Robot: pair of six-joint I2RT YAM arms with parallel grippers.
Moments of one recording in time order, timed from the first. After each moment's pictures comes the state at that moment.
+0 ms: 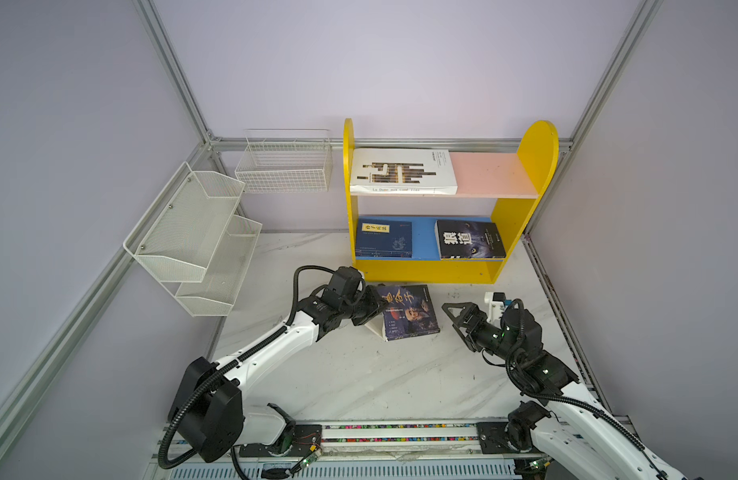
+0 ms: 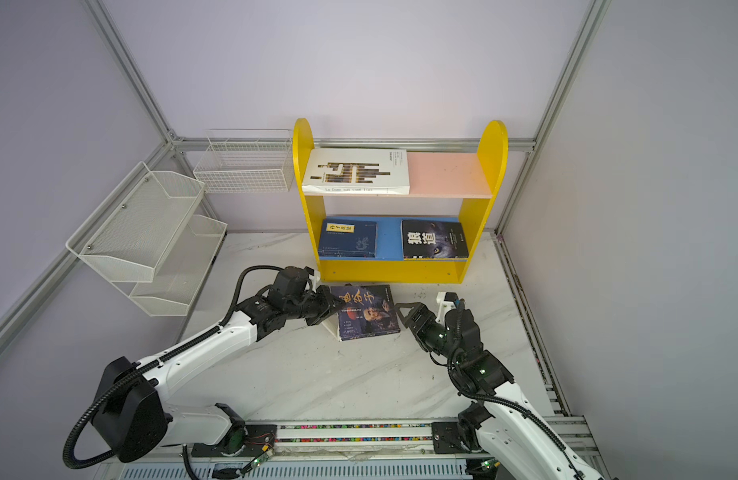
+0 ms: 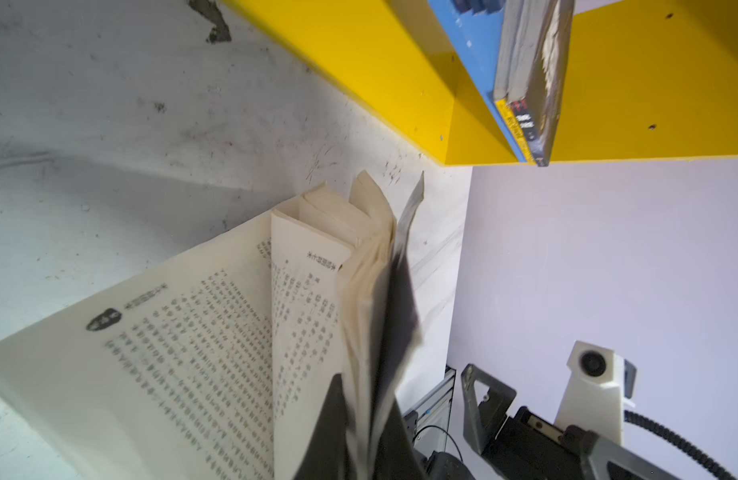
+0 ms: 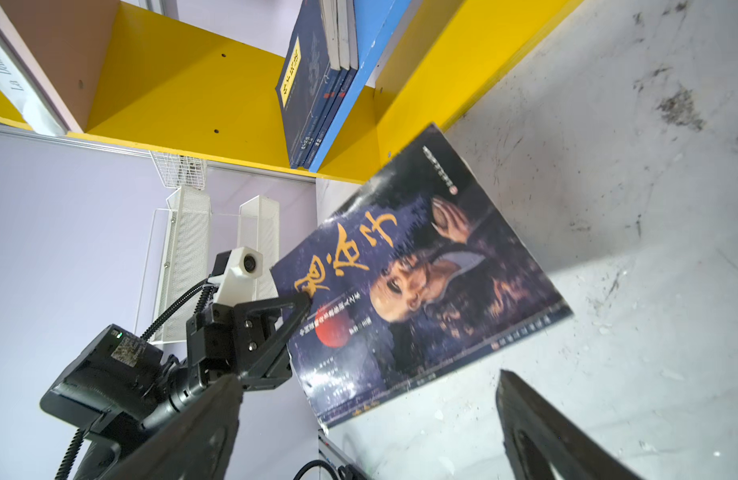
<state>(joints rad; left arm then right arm) -0.59 1.34 1.01 -0.31 0.27 -1.12 0.48 0.65 0.50 -0.20 -0.27 1.25</state>
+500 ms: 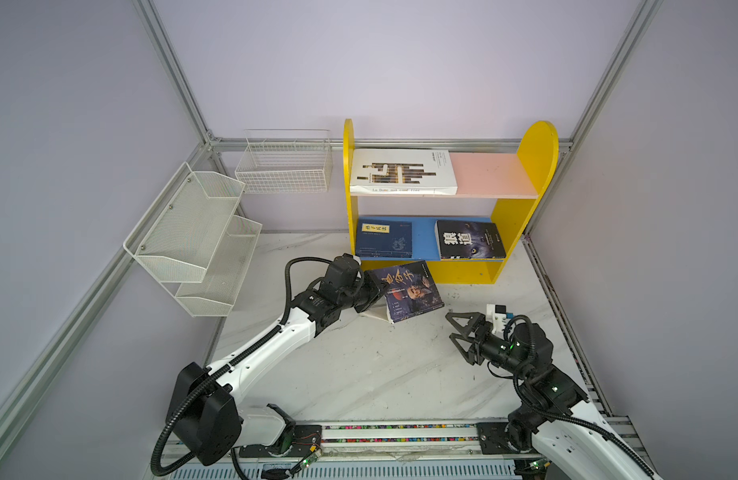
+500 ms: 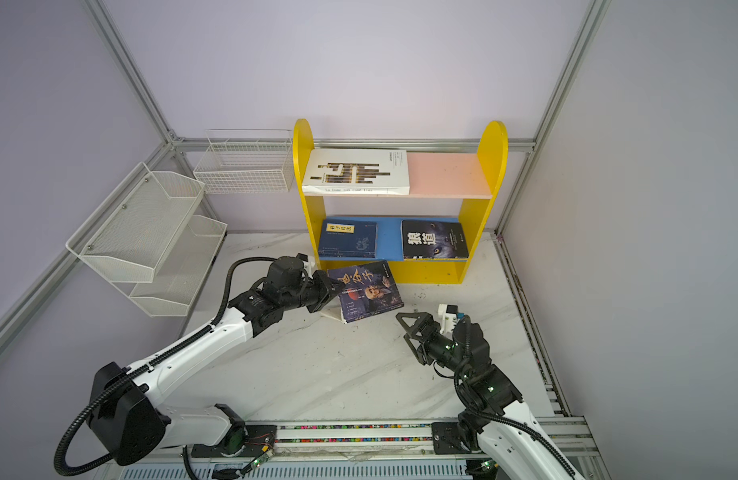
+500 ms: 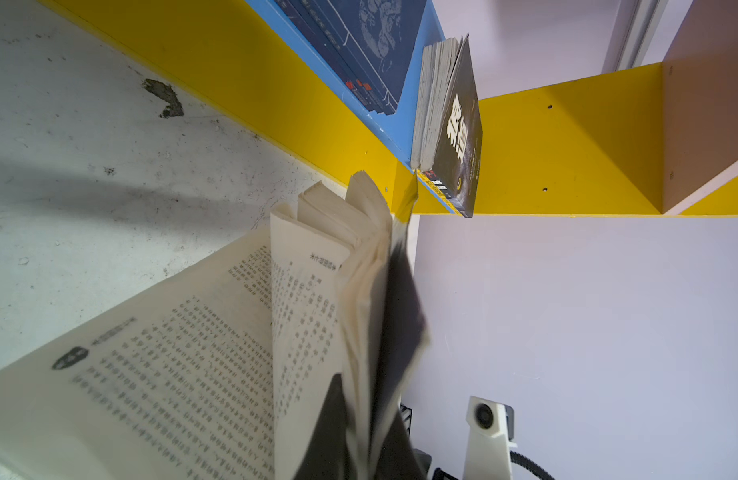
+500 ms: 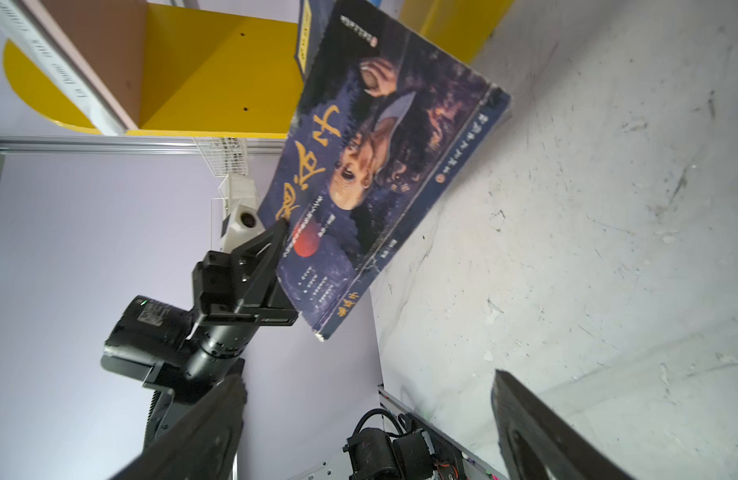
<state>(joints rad) -0.59 1.34 1.08 -0.26 0.22 -1.20 0.50 0.57 0.41 -0.14 -0.37 1.45</state>
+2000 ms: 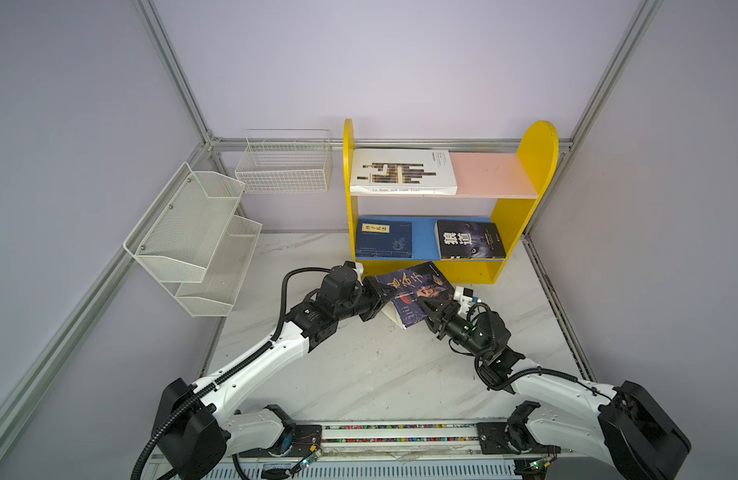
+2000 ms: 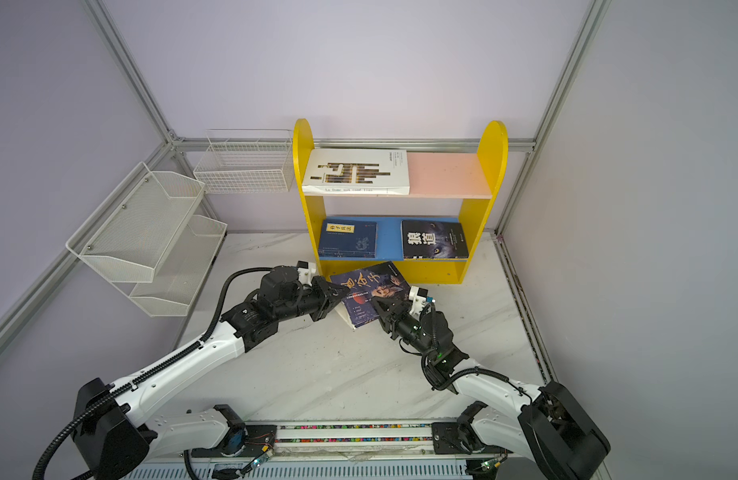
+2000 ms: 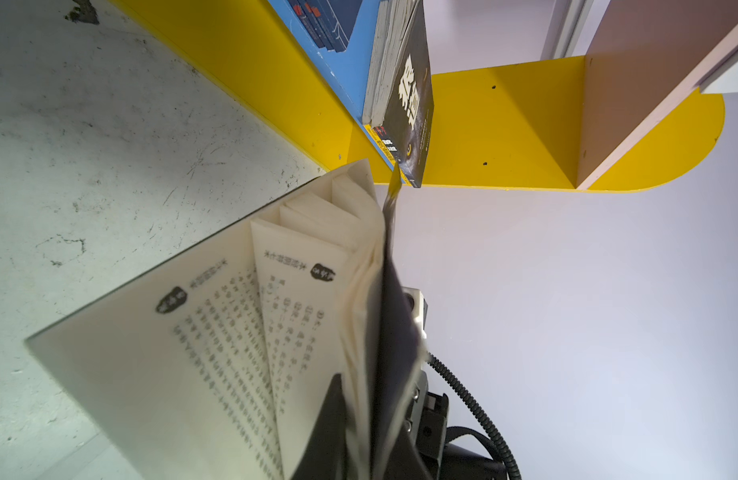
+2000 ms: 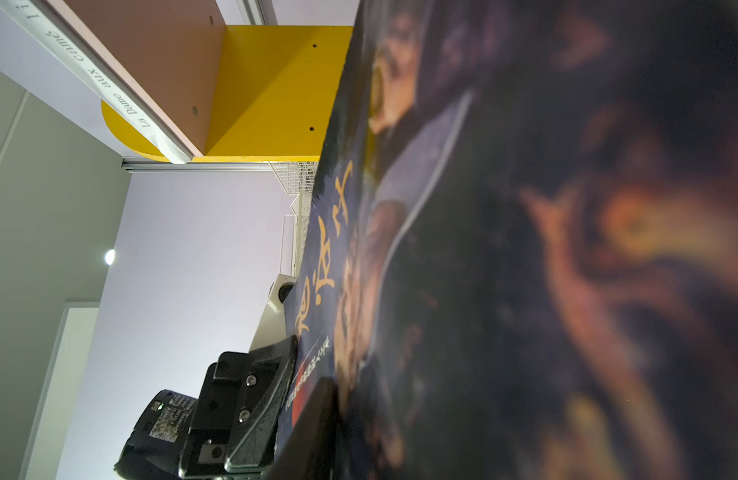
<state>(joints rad) -0.65 1.23 1.00 -0.17 0.26 -1.36 0.66 1.10 0.36 0.75 -0.17 1.59</state>
